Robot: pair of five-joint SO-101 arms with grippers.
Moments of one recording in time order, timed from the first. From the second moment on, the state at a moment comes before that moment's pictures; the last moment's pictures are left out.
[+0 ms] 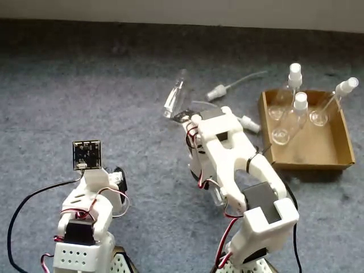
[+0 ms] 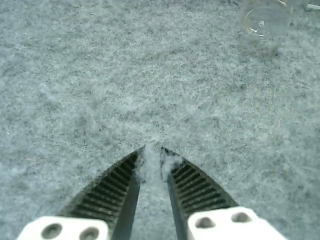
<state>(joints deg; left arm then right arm) -1.0 -104.0 95.9 60.4 14.9 -24.1 9.4 17.8 82.8 19.4</state>
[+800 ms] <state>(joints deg) -1.0 -104.0 95.9 60.4 14.9 -25.6 9.2 25.9 62.7 18.3</state>
